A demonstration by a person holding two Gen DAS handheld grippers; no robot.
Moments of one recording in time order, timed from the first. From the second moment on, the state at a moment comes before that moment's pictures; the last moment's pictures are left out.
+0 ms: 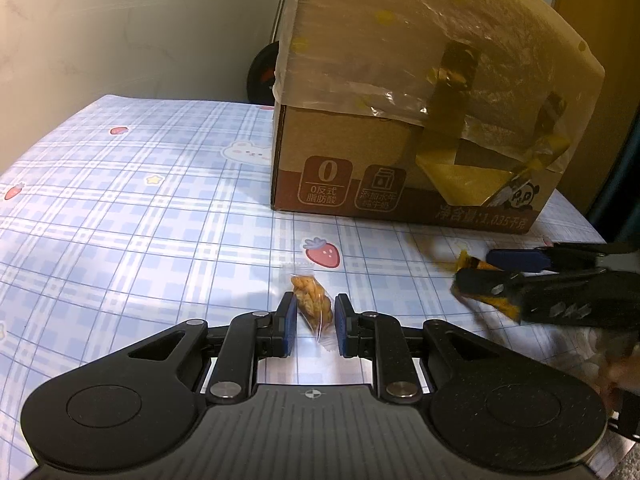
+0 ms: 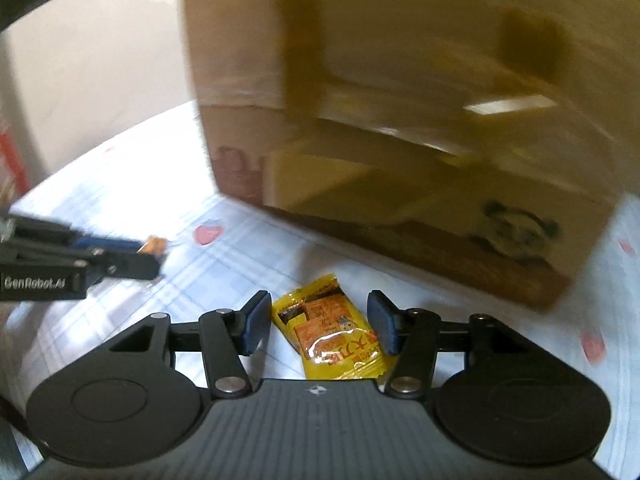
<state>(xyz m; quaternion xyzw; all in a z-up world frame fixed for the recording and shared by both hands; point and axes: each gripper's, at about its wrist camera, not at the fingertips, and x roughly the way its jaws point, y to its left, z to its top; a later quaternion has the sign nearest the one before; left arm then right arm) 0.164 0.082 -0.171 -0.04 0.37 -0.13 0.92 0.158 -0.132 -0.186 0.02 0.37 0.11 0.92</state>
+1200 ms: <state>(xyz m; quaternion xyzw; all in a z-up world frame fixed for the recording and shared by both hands) 0.164 0.082 -0.161 -0.04 0.37 -0.12 0.92 0.121 -0.160 -0.165 0.02 0.33 0.12 0.94</state>
